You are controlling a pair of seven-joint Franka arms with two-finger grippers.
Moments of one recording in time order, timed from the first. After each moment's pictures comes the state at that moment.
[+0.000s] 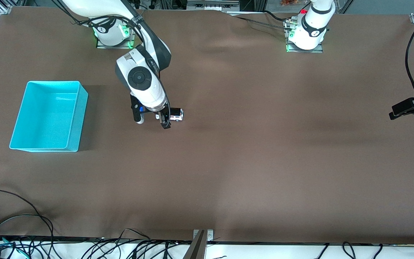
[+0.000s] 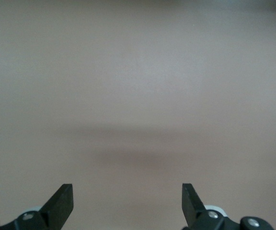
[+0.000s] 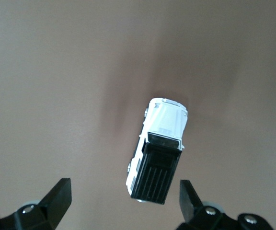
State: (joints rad) left arm 0.38 0.19 -0.29 -1.48 0.06 1.64 0.01; right arm 0.37 0.42 0.24 -1.92 -0.06 2.30 1.98
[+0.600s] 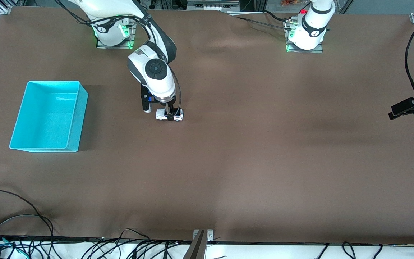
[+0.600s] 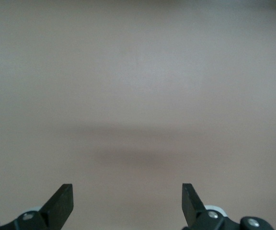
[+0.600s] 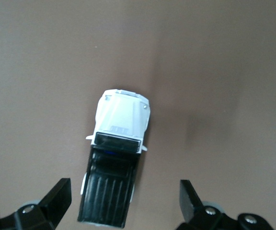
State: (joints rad) left arm 0.38 0.19 -0.29 -1.48 0.06 1.64 0.01; right arm 0.43 0.43 0.24 -2.06 -0.16 2.41 2.19
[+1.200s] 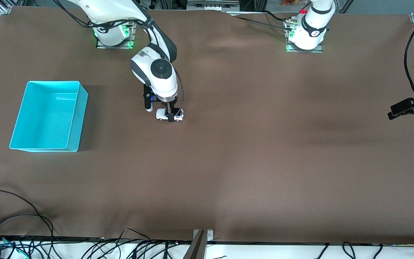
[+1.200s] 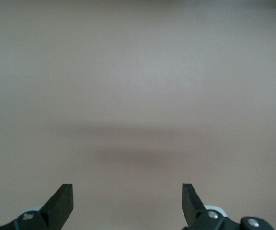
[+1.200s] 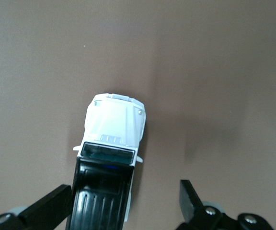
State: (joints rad) left arm 0.38 0.19 -0.29 -1.48 0.06 1.64 0.01; right arm 0.45 0.47 0.24 -2.07 -0.26 2.46 2.31
